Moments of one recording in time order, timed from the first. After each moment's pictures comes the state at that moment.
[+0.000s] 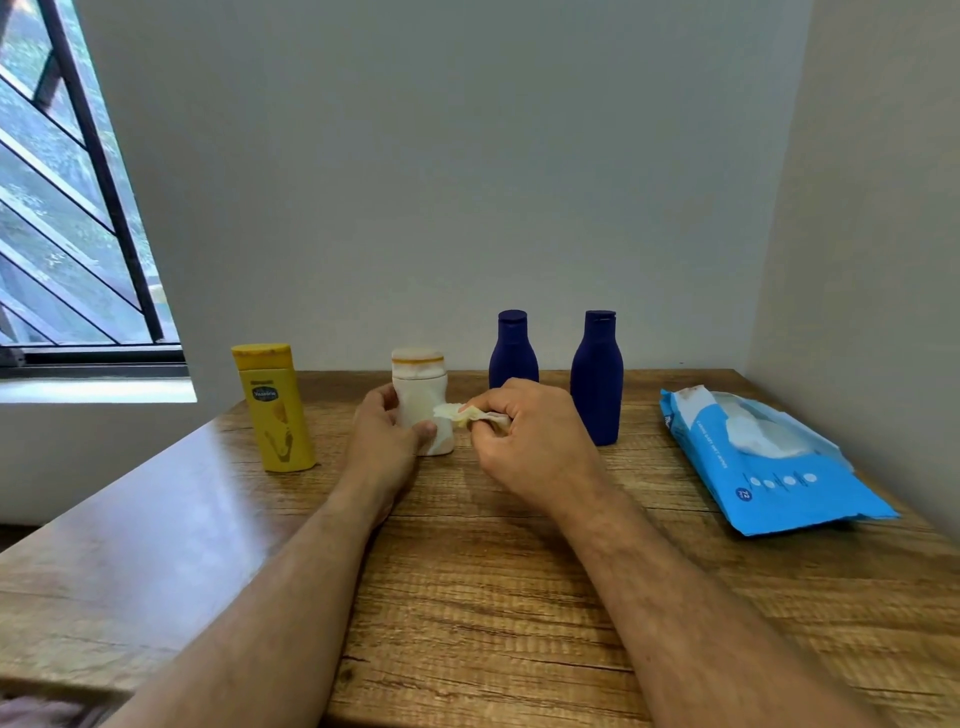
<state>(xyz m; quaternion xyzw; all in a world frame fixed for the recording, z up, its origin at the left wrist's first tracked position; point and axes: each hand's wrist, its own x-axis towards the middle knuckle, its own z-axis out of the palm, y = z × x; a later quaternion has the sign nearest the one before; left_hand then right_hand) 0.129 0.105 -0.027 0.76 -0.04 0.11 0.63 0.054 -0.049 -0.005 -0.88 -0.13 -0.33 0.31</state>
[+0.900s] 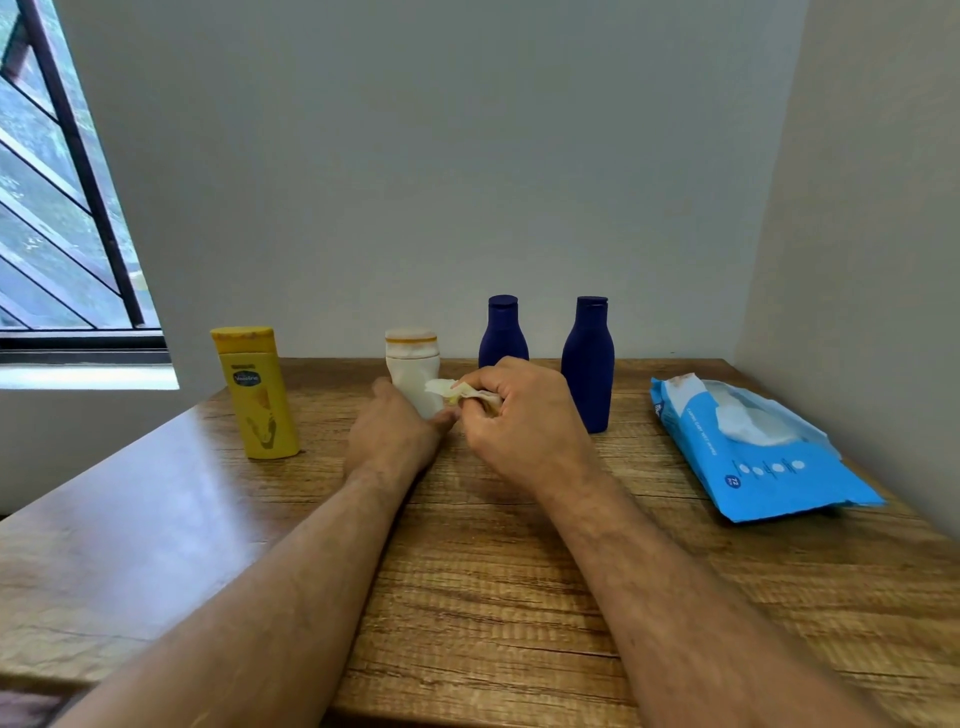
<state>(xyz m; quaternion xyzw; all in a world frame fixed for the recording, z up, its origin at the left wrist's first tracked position) 0.138 0.078 -0.025 0.92 0.04 0.13 0.36 0.059 -0.048 -0.005 -0.87 -0.12 -0.38 0.30</state>
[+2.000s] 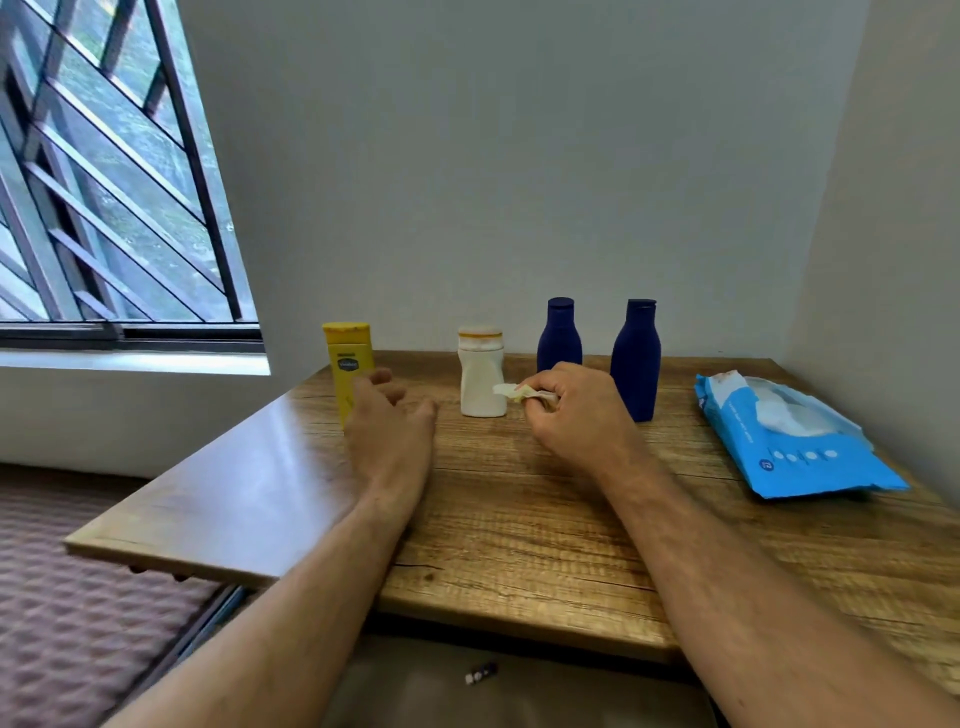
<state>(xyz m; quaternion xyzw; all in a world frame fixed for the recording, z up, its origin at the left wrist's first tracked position) 0.061 0.144 -0.019 0.79 0.04 0.31 0.53 0.045 -0.046 -0.003 -0.90 -0.12 -0.32 0.27</state>
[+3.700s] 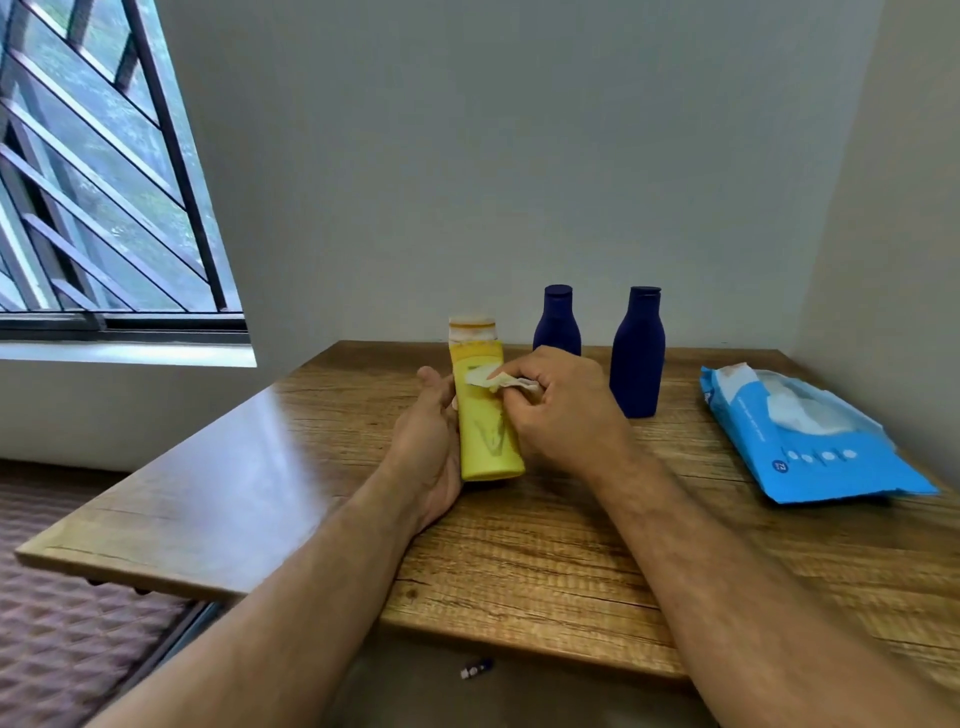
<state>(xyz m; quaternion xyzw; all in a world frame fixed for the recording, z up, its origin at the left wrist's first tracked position) 0.068 0.109 -0.023 0.47 -0.04 -0.10 0.87 0.046 -0.038 0.000 -0.87 -0.18 -0.33 0.32</state>
